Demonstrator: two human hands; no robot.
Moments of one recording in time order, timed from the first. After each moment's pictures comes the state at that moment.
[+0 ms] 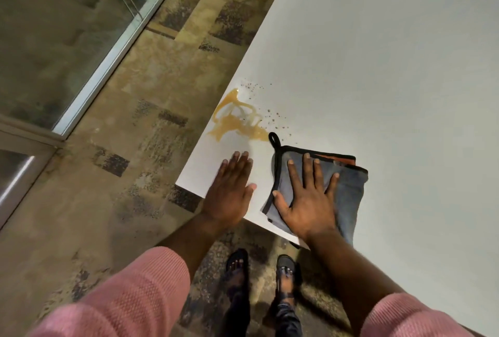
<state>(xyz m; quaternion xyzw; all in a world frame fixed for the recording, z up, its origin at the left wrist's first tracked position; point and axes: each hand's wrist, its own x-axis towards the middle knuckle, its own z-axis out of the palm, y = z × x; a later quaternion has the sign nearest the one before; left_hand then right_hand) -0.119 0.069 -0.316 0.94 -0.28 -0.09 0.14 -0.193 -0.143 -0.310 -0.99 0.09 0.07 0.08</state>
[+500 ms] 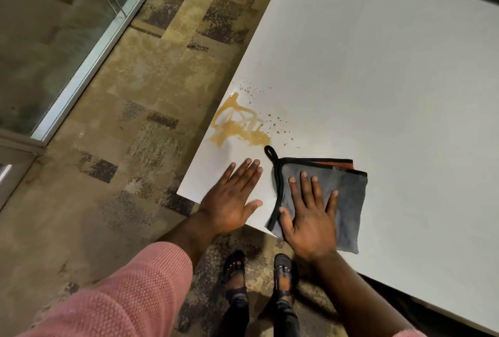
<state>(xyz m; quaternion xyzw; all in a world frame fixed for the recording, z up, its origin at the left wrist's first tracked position) -0.094 0.088 -0.315 0.90 -0.42 -0.13 0.03 -0.219 -0.122 -0.316 -0.99 0.11 0.06 0.10</state>
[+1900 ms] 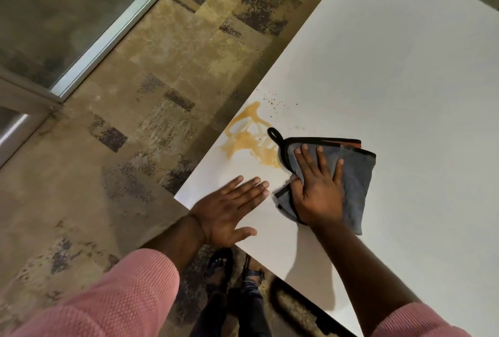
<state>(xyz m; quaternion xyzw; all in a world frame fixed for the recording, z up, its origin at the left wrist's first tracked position) -0.075 0.098 -0.326 0.87 -0.46 -0.14 0.11 -0.076 -0.168 -0.307 -0.99 0.00 0.04 0.15</state>
